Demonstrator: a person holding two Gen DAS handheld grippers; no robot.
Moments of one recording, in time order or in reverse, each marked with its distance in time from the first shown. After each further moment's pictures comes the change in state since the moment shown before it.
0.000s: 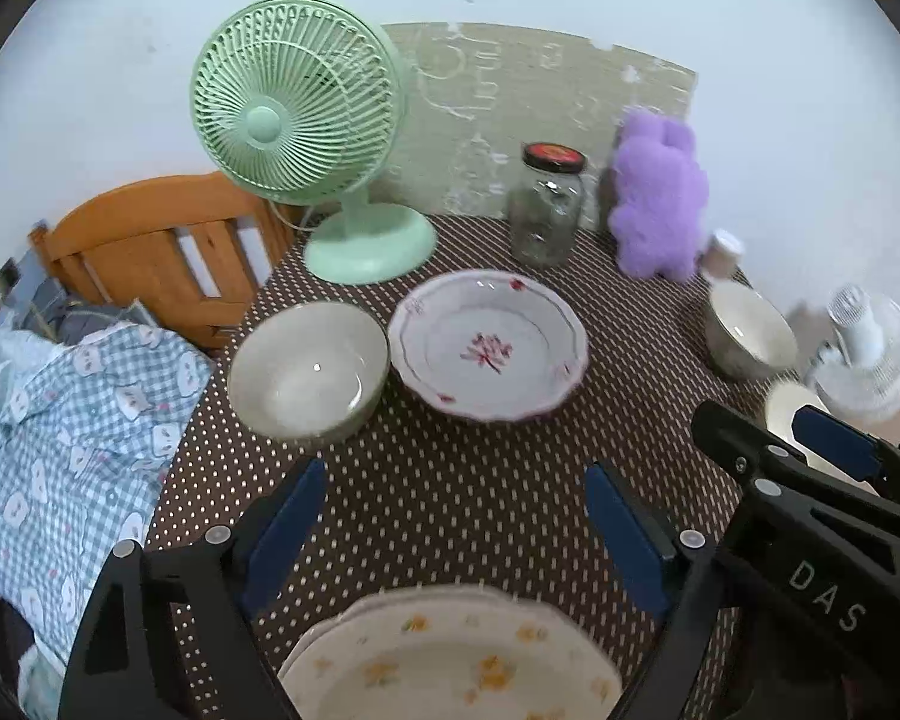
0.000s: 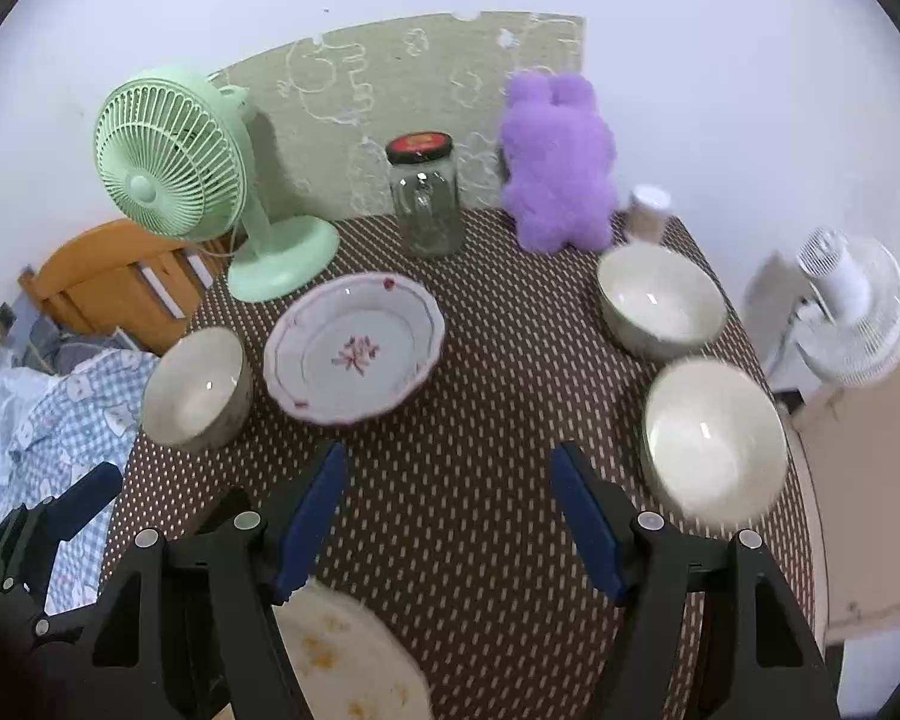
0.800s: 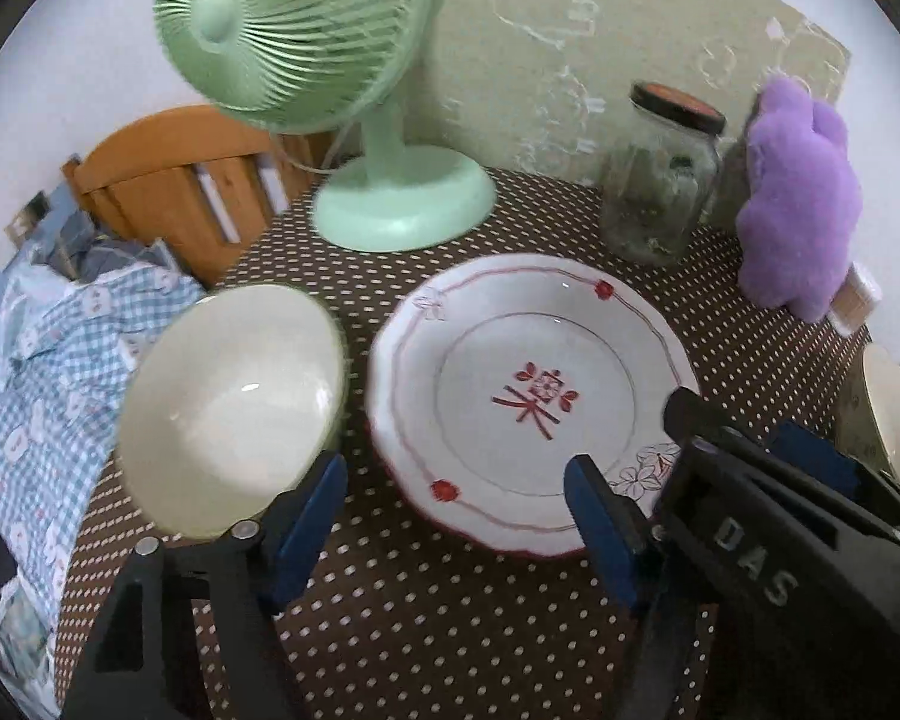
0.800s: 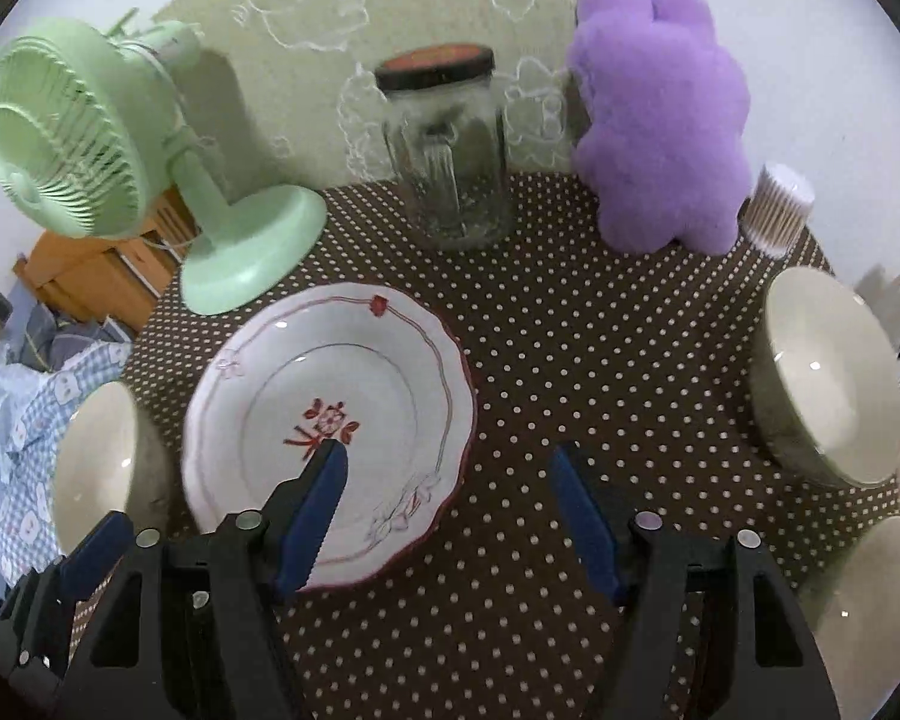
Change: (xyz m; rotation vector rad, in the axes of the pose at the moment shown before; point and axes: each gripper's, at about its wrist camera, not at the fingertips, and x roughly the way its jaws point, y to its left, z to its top) left arm 0.131 -0.014 0.033 -0.128 0.104 0.130; right arm 0.168 0.004 0.062 -0.007 0.117 0.083
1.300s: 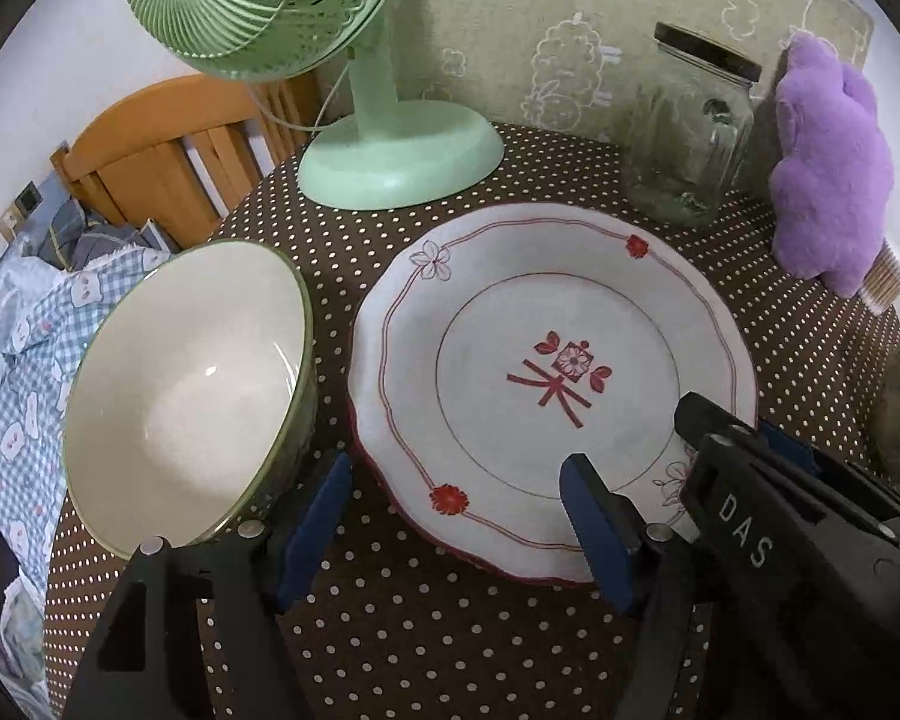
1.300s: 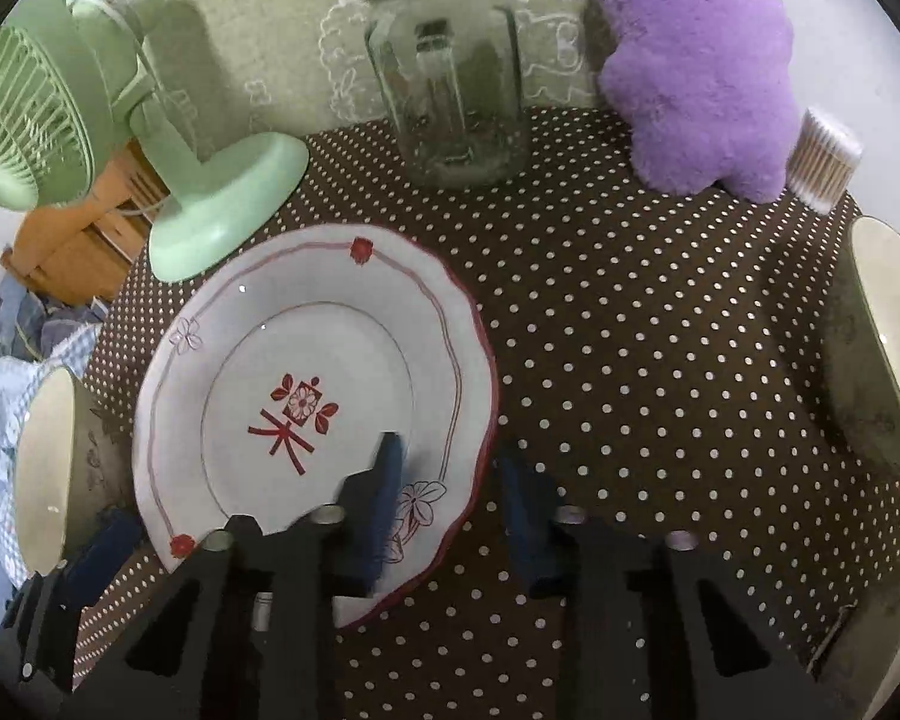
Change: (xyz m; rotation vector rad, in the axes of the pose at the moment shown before) left arm 0.036 0.004 0.000 -0.005 0.063 0.022; right arm 0.053 0.008 -0.001 0.001 0.082 0.018
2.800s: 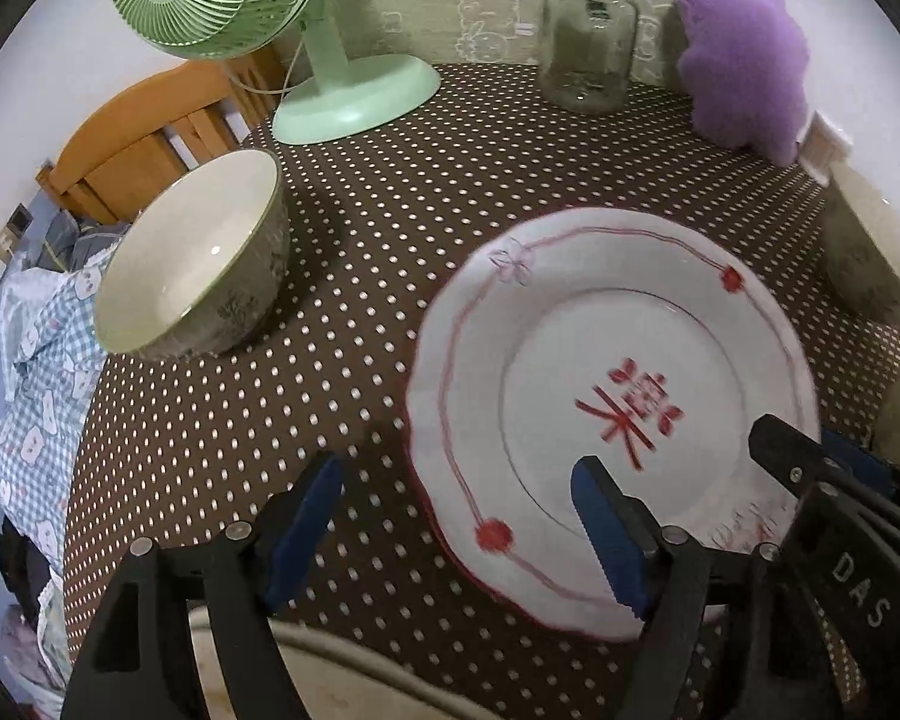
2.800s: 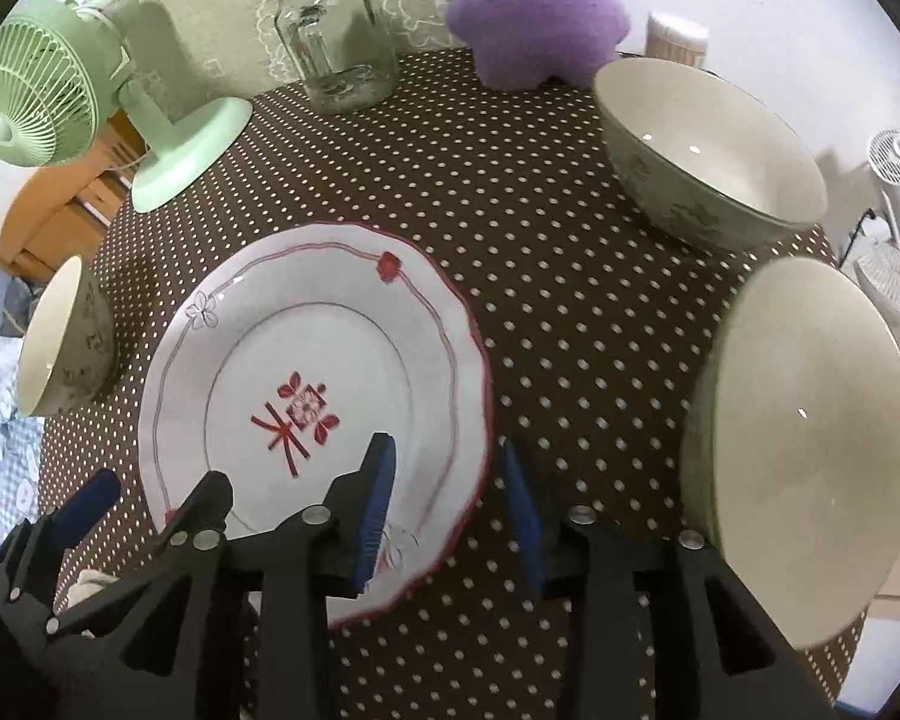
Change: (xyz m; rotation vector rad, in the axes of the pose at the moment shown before) left arm -0.036 -0.030 -0.060 0.123 0.098 0.020; right arm -0.067 -0.057 -0.080 0.060 0.081 -0.062
